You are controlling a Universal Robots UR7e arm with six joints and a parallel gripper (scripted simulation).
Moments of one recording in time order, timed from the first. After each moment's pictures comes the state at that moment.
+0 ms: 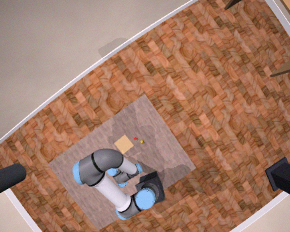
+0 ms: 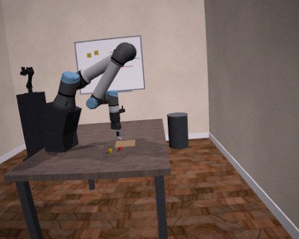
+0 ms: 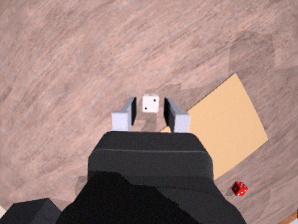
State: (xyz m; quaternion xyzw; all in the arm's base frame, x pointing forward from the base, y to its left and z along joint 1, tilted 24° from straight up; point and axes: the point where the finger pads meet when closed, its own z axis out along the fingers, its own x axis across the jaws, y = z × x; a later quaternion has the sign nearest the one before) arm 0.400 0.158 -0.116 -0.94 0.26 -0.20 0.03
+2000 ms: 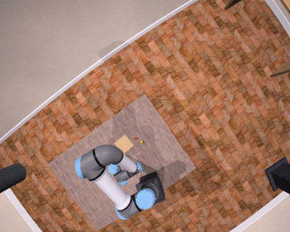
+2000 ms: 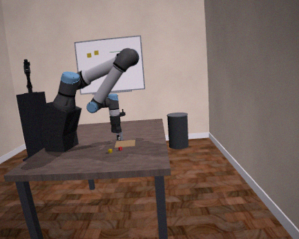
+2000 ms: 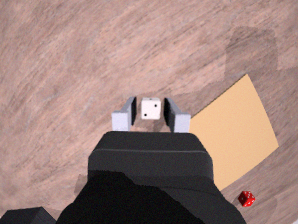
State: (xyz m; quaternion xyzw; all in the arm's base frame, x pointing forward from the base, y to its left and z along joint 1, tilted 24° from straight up) arm 0.411 0.157 -0.139 -0.94 0.26 -0.20 0.03
